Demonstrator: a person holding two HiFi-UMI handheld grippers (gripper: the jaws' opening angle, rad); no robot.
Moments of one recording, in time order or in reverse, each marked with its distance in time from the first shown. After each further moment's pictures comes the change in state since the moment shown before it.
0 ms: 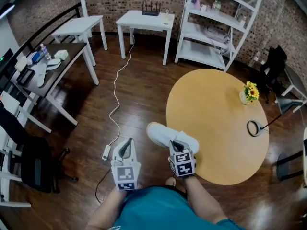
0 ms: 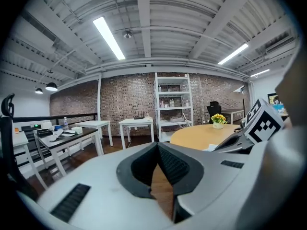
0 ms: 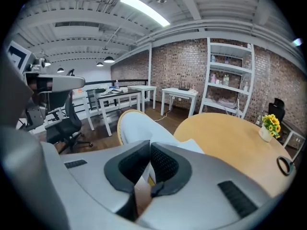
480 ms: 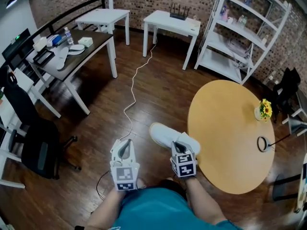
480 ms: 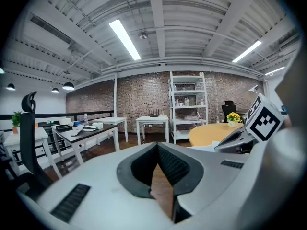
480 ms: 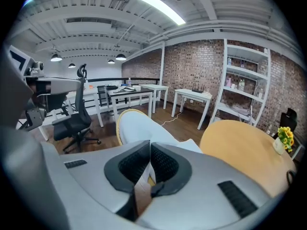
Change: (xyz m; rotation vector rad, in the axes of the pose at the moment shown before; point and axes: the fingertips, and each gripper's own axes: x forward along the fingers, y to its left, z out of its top) left arm -0.065 0.128 -0.039 -0.053 0.014 0.154; right arm 0.046 0.118 0.031 -0.092 0.005 0.092
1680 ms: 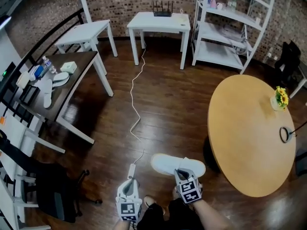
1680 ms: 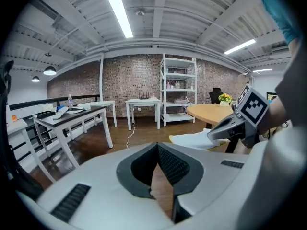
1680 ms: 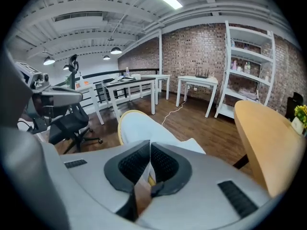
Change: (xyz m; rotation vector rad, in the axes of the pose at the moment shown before) left arm 0.110 0.115 -0.140 0.028 0.182 -0.183; right arm 0.173 0.059 -0.032 0.087 0.101 0.043
